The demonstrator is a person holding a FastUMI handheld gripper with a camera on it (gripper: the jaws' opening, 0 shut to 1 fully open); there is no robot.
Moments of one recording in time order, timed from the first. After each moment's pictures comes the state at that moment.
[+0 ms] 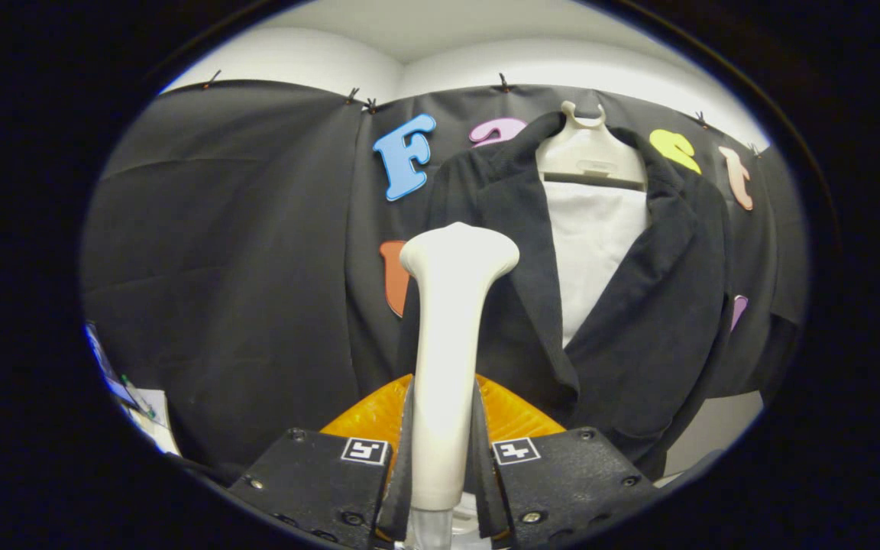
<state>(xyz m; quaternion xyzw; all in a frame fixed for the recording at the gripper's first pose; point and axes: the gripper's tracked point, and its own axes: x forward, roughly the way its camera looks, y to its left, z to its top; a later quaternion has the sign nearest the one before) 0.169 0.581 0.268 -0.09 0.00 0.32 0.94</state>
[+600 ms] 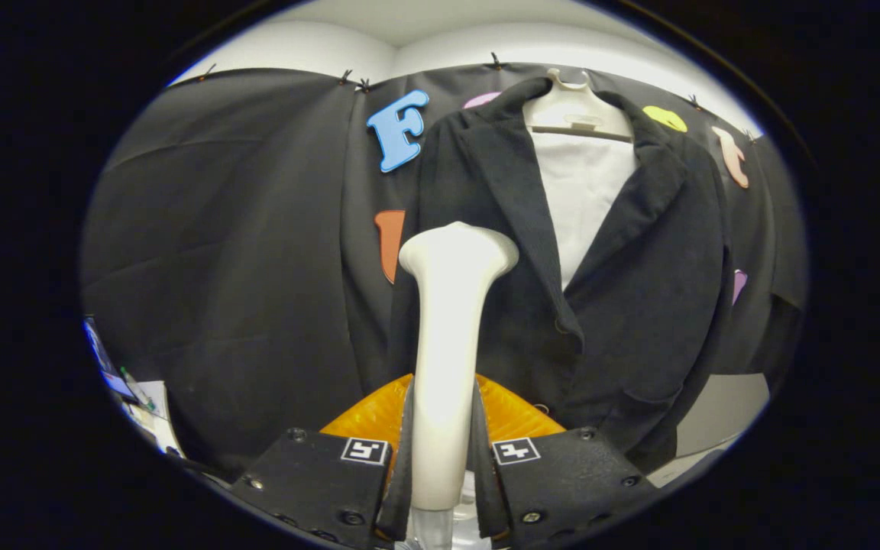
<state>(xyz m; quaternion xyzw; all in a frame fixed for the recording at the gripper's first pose) 0.177 0.562 0.218 -0.10 0.05 0.31 0.94</state>
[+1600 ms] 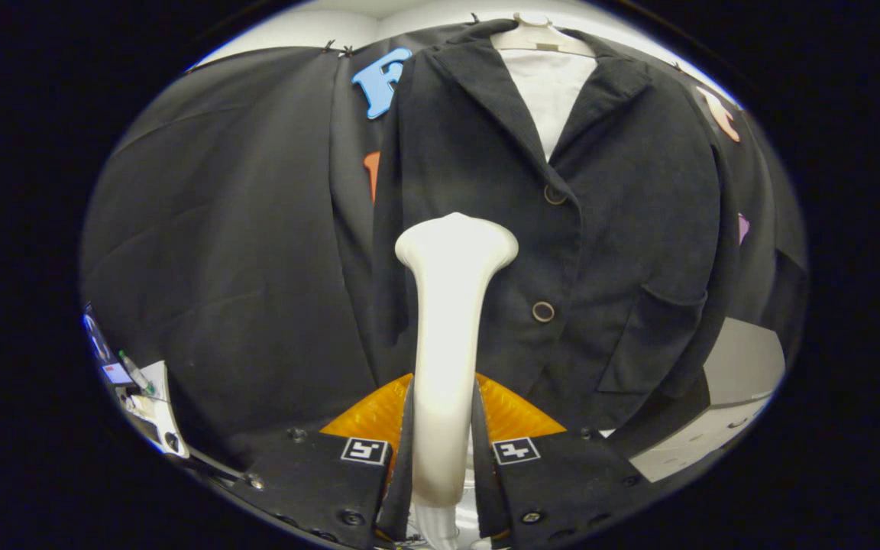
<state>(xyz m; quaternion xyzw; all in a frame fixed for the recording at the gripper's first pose) 0.194 0.523 0.111 -0.10 0.14 0.30 0.94</state>
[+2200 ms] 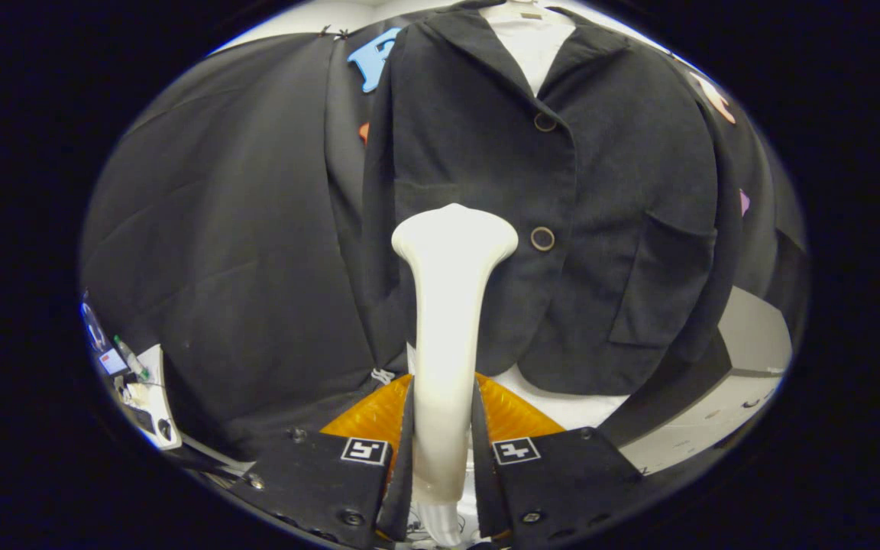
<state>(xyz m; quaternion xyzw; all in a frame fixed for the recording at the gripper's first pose) 0.197 0.503 0.046 -0.11 0.18 0.29 0.93</state>
